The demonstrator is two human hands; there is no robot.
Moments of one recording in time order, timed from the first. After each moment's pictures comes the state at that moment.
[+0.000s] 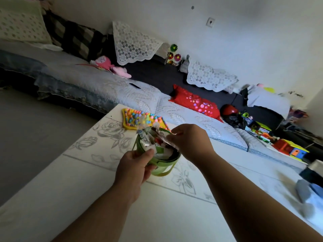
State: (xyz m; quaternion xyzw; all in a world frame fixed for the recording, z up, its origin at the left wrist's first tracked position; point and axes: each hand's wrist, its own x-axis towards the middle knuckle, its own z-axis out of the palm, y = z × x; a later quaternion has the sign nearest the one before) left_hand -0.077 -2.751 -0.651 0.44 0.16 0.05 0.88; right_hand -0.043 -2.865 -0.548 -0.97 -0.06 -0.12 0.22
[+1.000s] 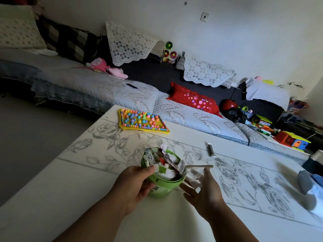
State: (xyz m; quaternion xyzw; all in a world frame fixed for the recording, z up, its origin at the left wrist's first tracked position) left_hand -0.089 -2.761 -0.669 0.47 0.16 -0.09 0.86; right_hand -0.066 -2.955 -0.663 -0.61 0.22 0.05 0.76
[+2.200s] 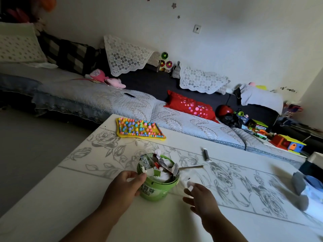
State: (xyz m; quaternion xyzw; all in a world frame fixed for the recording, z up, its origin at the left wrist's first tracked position) left_hand -0.104 -2.751 -0.681 0.71 0.12 0.02 0.69; right_hand -0.089 -2.970 -0.668 -0.79 0.17 0.03 0.59
